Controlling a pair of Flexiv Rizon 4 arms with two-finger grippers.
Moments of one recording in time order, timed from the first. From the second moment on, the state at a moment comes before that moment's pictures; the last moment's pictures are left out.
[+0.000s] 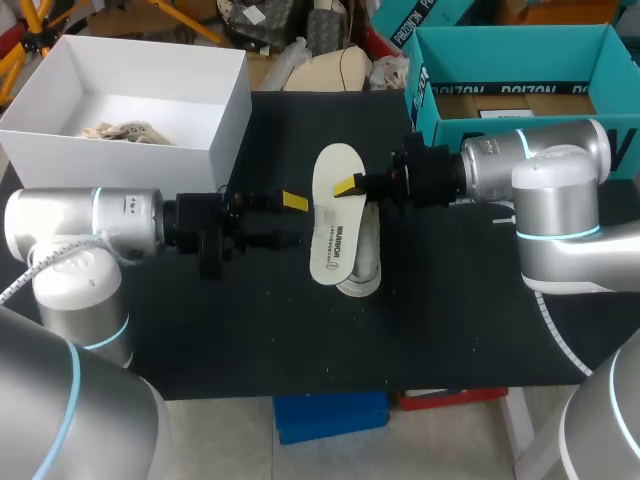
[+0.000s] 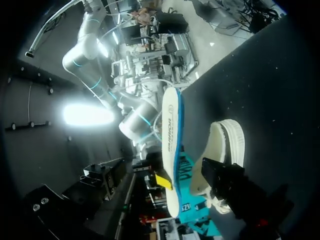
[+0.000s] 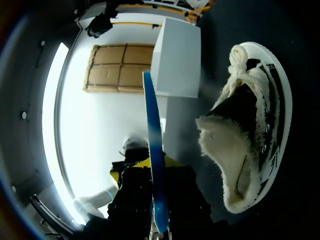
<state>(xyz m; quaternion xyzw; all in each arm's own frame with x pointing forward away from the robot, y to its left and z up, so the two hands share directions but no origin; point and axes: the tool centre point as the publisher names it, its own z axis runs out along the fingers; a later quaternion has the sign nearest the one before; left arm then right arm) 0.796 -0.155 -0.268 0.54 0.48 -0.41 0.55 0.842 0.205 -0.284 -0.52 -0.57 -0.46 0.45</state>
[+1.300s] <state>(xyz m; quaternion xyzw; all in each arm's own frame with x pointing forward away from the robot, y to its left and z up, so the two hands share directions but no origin) 0.826 -0.206 -0.278 0.52 0.40 -0.43 0.61 0.842 0.205 -0.284 -0.52 -0.57 -0.46 0.45</state>
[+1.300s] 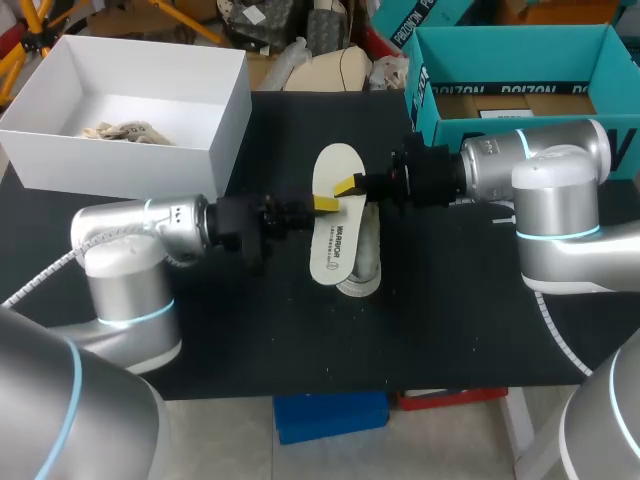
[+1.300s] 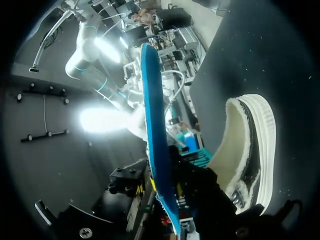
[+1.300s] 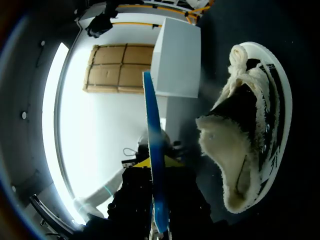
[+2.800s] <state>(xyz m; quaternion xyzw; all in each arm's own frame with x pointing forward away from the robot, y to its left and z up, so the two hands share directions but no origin) 0.757 -0.187 -0.291 0.61 0.57 -0.40 0.37 0.770 0.129 -0.265 -0.61 -0.66 -0.36 0.24</state>
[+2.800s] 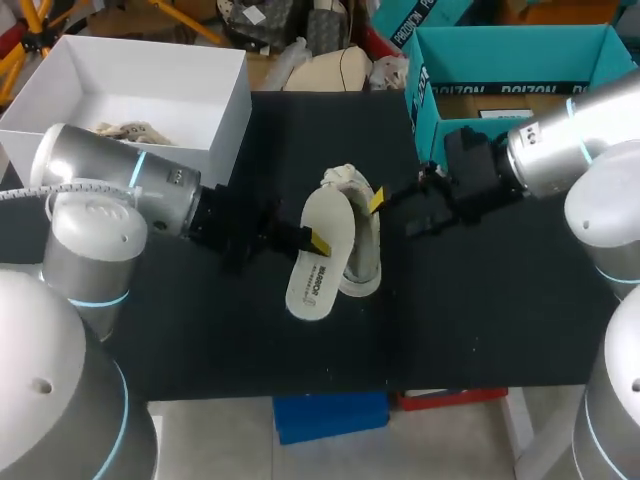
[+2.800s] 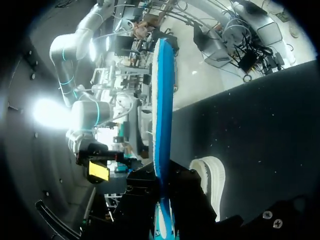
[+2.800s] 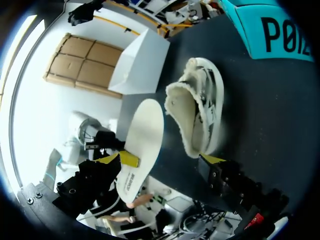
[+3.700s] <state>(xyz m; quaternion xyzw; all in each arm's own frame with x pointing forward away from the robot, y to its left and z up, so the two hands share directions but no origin) 0.723 -0.181 -0.296 0.62 0.61 -0.44 0.22 0.748 0.090 -0.261 -0.59 -0.73 -0.33 0.15</state>
